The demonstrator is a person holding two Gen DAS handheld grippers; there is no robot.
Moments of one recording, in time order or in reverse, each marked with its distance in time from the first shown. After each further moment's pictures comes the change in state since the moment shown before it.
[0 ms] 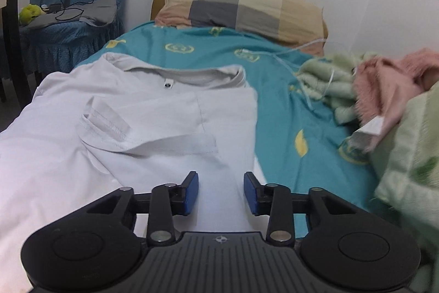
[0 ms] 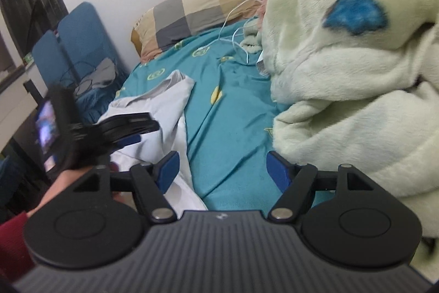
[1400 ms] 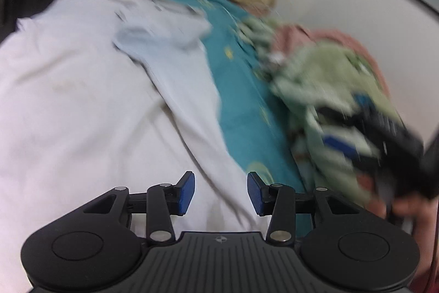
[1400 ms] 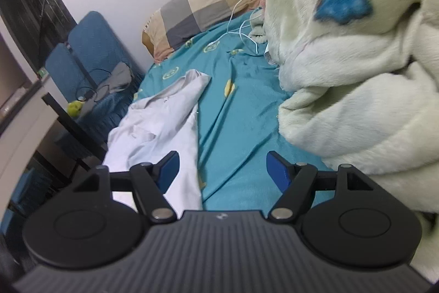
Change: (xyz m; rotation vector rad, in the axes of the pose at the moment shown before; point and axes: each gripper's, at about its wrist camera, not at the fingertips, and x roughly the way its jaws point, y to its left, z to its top) left arm -0.247 0.060 -0.123 -0.112 0.246 -0.394; right arm -0.048 -0.007 0.002 0.090 0.040 0.094
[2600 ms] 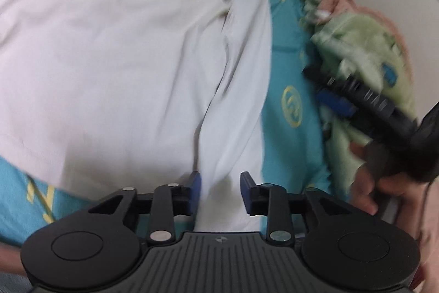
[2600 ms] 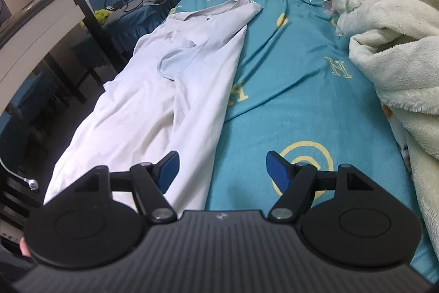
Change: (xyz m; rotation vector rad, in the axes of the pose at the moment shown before) left arm -0.058 0.059 -0.034 -0.293 0.186 0.051; right arm 0.010 0.055 -0.056 -0.264 0.257 0.036
